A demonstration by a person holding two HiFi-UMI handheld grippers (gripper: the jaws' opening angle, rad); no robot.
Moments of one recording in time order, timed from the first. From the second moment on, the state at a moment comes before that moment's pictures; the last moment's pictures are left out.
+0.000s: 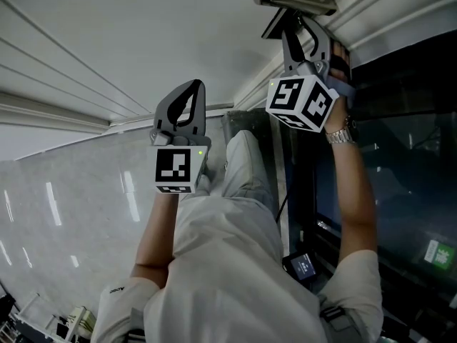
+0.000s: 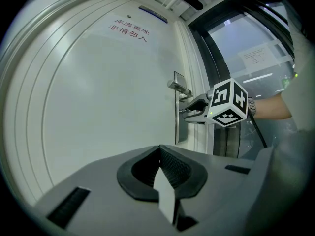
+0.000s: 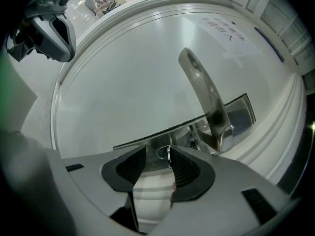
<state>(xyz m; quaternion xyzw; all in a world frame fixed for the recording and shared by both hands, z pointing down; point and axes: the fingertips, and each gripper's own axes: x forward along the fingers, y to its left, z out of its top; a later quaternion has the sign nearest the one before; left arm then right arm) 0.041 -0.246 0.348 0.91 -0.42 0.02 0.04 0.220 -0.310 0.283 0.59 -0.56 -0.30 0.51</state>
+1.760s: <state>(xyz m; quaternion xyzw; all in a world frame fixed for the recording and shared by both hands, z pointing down) 0.043 -0.247 0.349 0.91 -0.41 0.02 0.04 0.255 -0.311 0.260 0.68 -0.66 0.28 -0.16</state>
